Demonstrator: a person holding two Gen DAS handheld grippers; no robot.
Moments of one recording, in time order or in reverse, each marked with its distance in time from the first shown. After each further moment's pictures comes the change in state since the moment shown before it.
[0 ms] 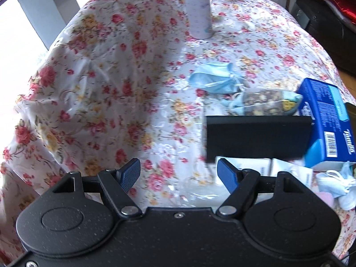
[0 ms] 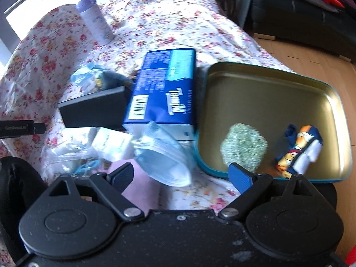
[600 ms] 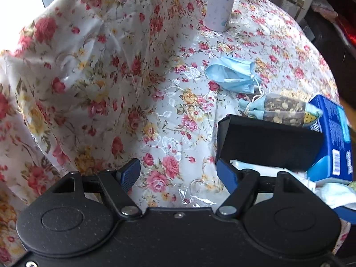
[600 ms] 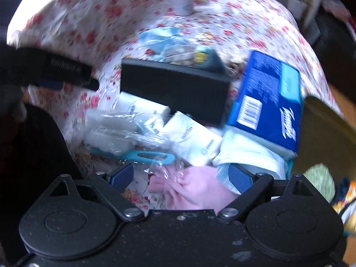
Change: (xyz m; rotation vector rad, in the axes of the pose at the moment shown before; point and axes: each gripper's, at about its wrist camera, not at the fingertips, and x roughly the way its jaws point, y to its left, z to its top) left arm 0.036 0.047 -0.002 -0.158 0.048 -0.160; right arm 0.050 0.130 -0.008 -0.405 0.044 0.029
